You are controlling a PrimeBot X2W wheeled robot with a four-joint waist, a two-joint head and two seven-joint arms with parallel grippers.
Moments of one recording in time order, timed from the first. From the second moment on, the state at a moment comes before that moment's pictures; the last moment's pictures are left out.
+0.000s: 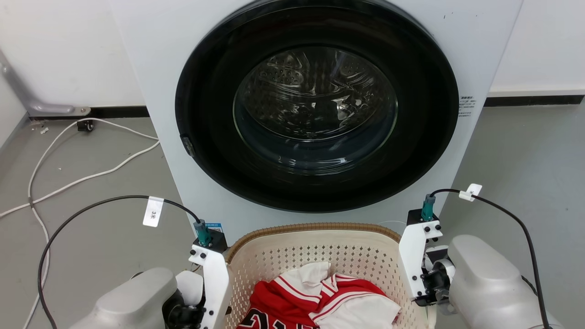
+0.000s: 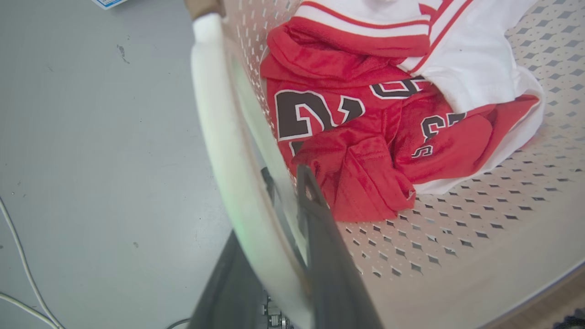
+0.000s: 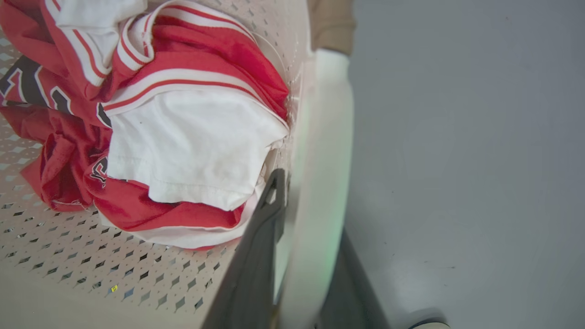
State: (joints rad) left arm -0.69 0.49 -1.28 0.66 -1.26 -0.12 0.58; right arm -0.74 -0.06 0.52 1.25 0.51 0.13 0.79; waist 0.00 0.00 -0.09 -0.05
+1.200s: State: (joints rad) left arm -0.69 0.48 -1.28 0.66 -1.25 -0.12 0.59; right arm -0.74 -0.07 0.56 1.26 0.54 0.13 0.79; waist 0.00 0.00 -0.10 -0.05
